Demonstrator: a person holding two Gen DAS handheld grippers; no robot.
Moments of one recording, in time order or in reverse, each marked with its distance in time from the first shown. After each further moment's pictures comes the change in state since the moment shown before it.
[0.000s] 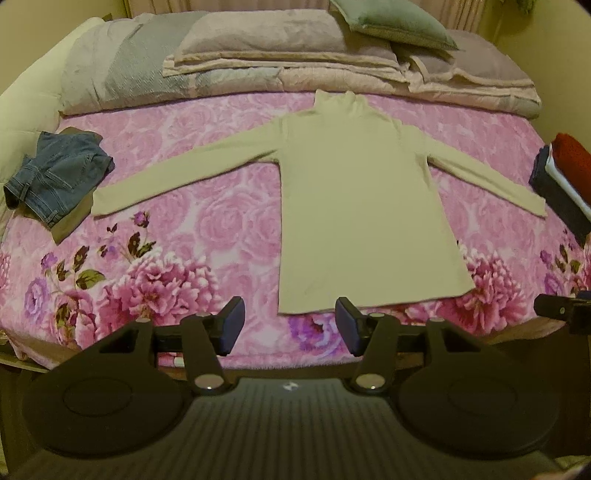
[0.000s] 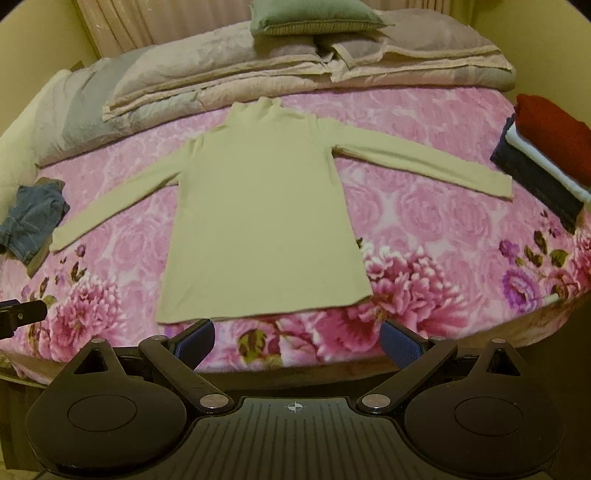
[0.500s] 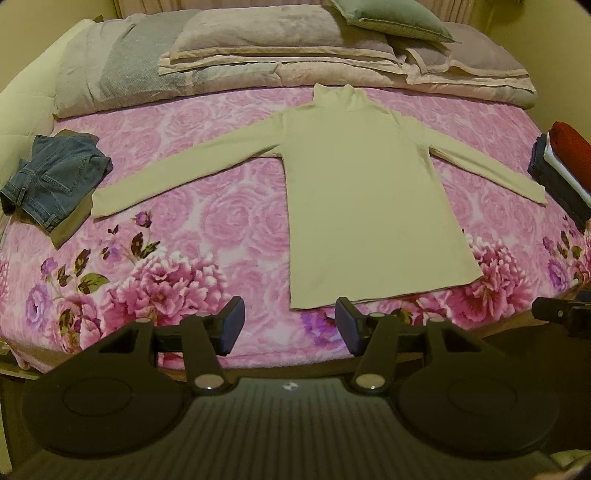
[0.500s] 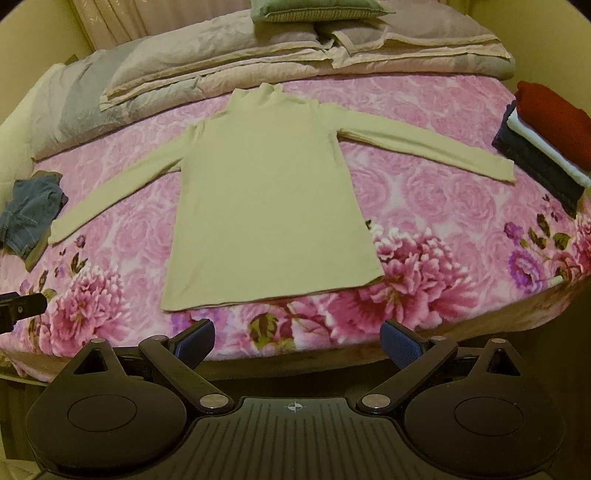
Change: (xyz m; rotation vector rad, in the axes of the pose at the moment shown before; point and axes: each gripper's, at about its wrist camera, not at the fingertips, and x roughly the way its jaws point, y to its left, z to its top) left arm 0.006 0.026 -0.005 0.032 0.004 -0.015; right arm 0.006 0.025 -0.014 0.021 0.028 -0.008
